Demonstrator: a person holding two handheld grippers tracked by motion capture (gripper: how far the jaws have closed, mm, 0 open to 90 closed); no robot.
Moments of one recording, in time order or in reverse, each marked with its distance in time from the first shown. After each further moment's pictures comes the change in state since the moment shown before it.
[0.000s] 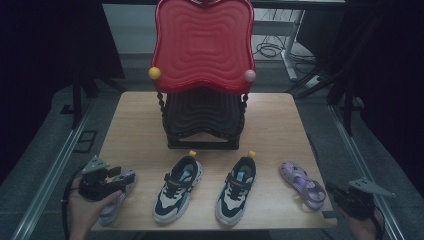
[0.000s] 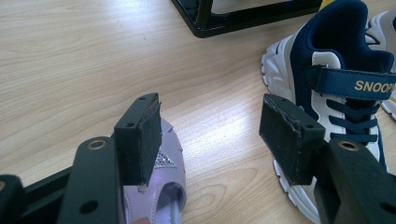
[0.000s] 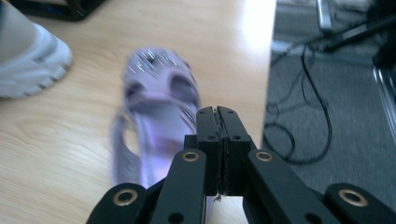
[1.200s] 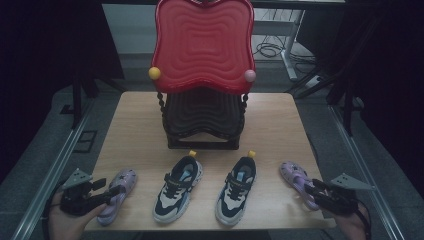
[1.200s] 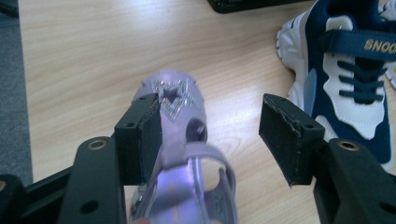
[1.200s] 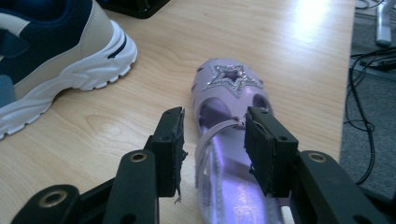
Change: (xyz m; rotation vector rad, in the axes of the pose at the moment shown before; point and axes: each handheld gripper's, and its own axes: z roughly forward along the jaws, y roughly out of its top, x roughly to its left) left arm 0.009 -0.033 -0.034 0.017 0.046 -0.040; right arm 0.033 0.014 0.014 0.029 0.152 -0.106
